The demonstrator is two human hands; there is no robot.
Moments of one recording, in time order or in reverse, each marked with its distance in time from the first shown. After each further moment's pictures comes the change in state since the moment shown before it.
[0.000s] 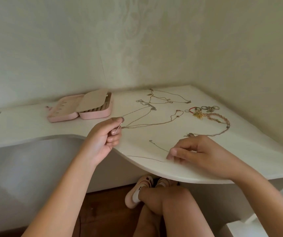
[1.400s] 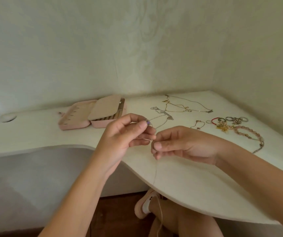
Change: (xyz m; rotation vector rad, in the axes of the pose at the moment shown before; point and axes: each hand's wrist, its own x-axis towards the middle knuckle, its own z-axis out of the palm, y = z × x) left_hand -0.004 0.024 0.017 0.191 -0.088 0.254; right_hand 0.104 -0.016 0.006 0.600 -0.464 0.045
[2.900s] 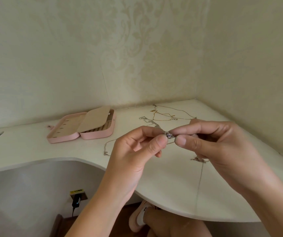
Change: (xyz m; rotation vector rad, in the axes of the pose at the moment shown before) left_hand -0.020 0.010 0.061 -0.141 -0.076 0.145; right_hand -0.083 -0.042 0.050 -0.095 0.653 -0.510
